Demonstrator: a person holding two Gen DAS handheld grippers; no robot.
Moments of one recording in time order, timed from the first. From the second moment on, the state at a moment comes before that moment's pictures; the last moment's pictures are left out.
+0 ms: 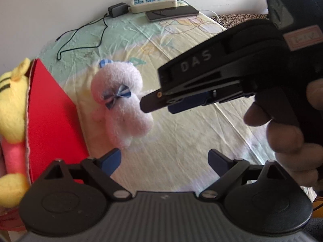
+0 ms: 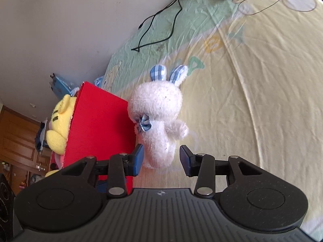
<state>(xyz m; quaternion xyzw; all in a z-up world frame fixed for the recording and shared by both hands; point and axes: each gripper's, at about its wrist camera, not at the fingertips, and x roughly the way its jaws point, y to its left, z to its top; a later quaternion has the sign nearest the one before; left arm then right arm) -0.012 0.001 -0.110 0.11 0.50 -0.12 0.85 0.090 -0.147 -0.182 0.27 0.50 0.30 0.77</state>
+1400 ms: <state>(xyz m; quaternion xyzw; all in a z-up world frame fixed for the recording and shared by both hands) -0.063 0.025 -0.109 0.04 0.51 -0.22 0.83 -0.014 -0.196 -0.170 0.29 0.50 0.29 0.76</state>
